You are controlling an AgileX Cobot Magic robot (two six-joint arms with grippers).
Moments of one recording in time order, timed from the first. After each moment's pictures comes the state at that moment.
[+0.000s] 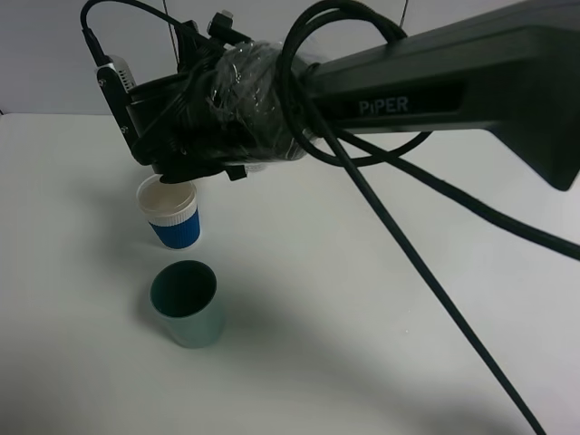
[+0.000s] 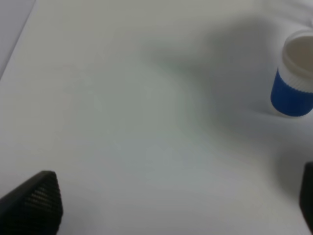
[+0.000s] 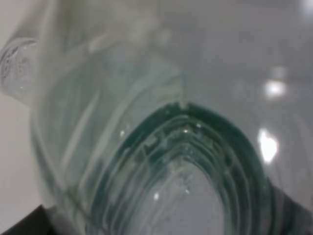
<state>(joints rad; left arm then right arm) 0.06 -0.01 -0.51 0.02 1.05 0.00 1.07 2.16 -1.65 -1.28 0.91 0.02</state>
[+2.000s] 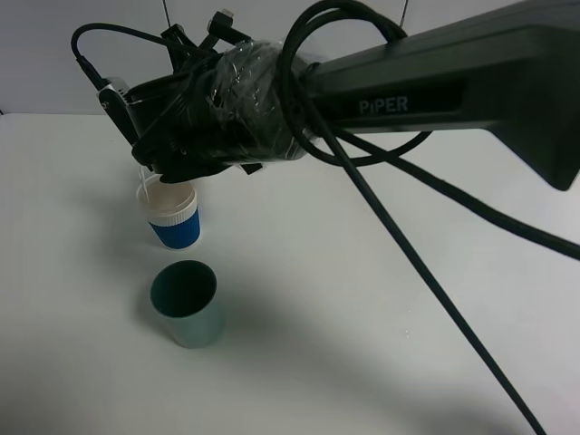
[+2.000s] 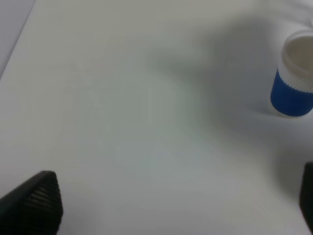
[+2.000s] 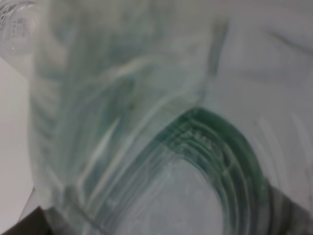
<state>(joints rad) 0.06 -0.01 -0.51 0.02 1.05 0.00 1.07 2.16 -1.65 -1.29 0.92 -0.20</state>
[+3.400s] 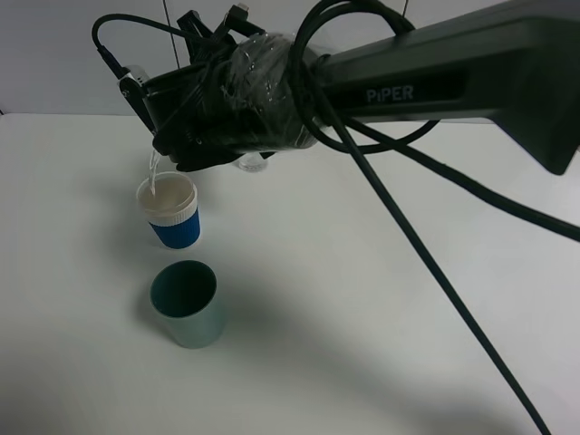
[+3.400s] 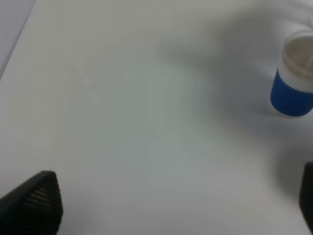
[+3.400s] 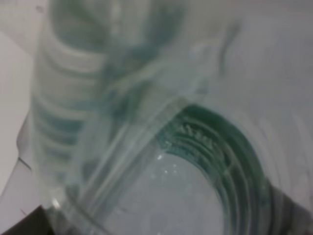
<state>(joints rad) 0.06 -0.01 -0.51 0.02 1.05 0.00 1.04 2.16 -1.65 -1.36 0.96 -0.21</state>
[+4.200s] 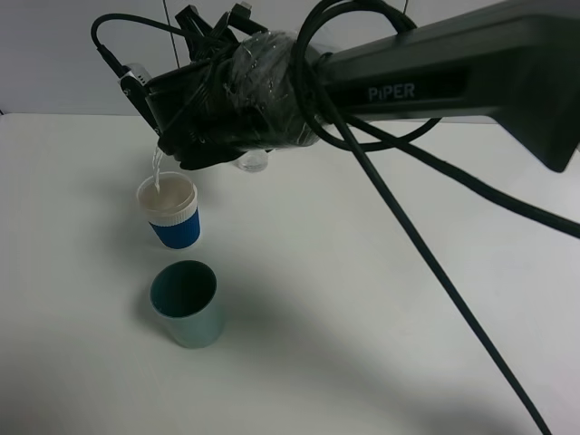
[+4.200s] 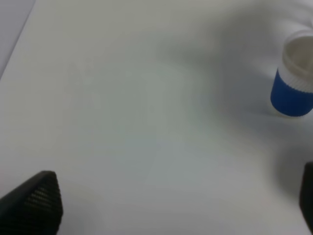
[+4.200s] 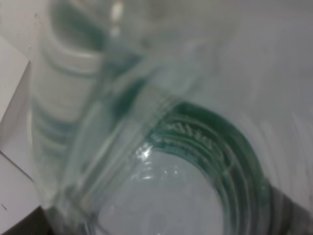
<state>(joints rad) 0.06 -0.01 -0.51 0.02 1.05 0.00 1.03 2.16 -1.65 -1.39 0.96 -0.22</state>
